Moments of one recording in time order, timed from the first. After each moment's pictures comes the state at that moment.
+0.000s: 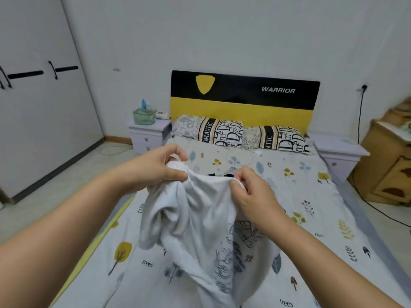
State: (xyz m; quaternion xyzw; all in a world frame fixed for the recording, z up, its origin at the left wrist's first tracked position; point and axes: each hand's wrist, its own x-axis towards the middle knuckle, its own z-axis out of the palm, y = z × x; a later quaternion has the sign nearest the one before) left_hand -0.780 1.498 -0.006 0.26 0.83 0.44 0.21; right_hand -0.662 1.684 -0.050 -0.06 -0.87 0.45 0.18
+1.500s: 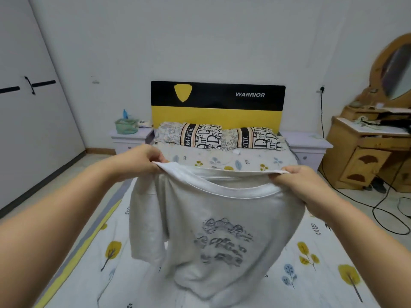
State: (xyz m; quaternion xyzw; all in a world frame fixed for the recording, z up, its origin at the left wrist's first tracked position) left_hand -0.719 1.500 0.021 0.33 0.89 0.28 0.13; right_hand -0.525 1.764 -0.006 -0.26 -0.79 0.53 0.16
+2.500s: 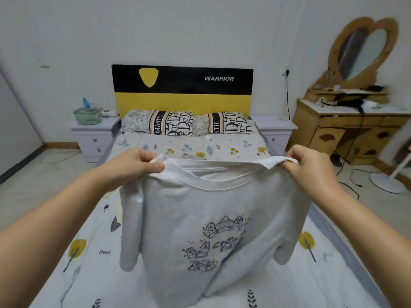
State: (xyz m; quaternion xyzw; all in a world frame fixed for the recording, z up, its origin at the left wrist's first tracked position) left_hand -0.676 1.575 -0.022 0.31 0.80 0.45 0.24; right_hand -0.451 1.834 -0.014 -0.32 -0.89 0.19 0.28
